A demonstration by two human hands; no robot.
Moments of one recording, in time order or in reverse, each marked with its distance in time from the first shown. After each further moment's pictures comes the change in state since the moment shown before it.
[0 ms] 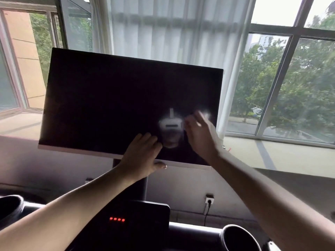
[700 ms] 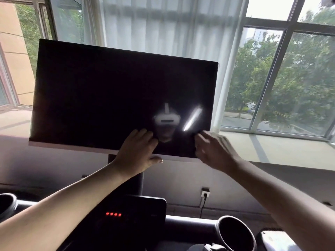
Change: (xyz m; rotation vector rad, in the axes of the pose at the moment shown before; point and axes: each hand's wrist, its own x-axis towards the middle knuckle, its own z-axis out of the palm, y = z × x) left_hand -0.003 0.000 0.003 0.001 0.036 0.034; right_hand -0.059 0.032 -0.036 -0.083 -0.257 -0.158
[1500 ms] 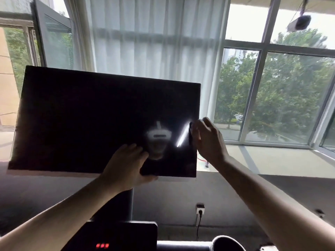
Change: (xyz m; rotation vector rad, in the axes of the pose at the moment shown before) left_hand 0.019 -0.007 -0.010 -0.007 0.016 0.034; right_hand 0.050 0.033 -0.014 0.116 0.321 0.262
